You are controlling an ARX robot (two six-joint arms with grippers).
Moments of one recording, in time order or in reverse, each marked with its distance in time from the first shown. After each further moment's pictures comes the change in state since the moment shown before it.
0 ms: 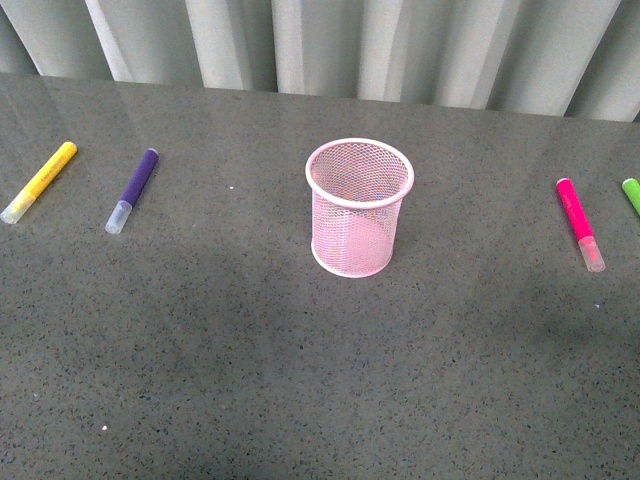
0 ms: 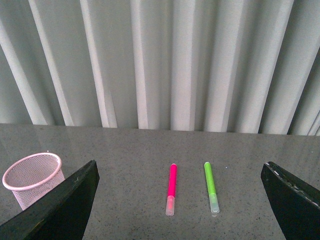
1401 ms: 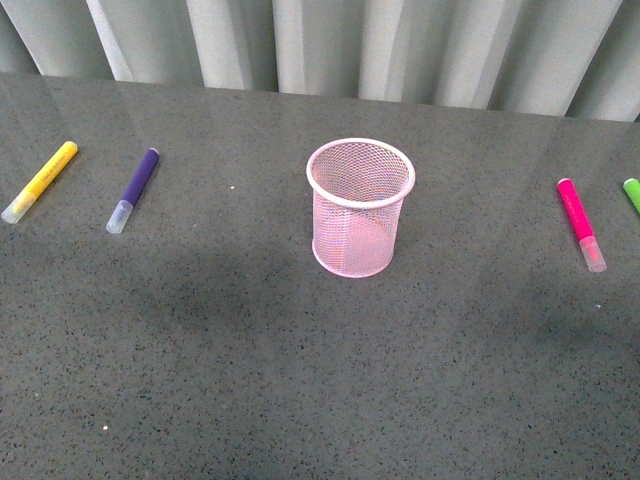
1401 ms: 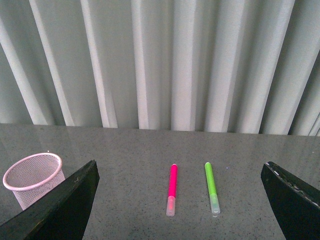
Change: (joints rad) left arm -0.023 1.077 0.439 0.029 0.066 -0.206; right arm 0.000 0.000 0.000 0.000 0.000 0.000
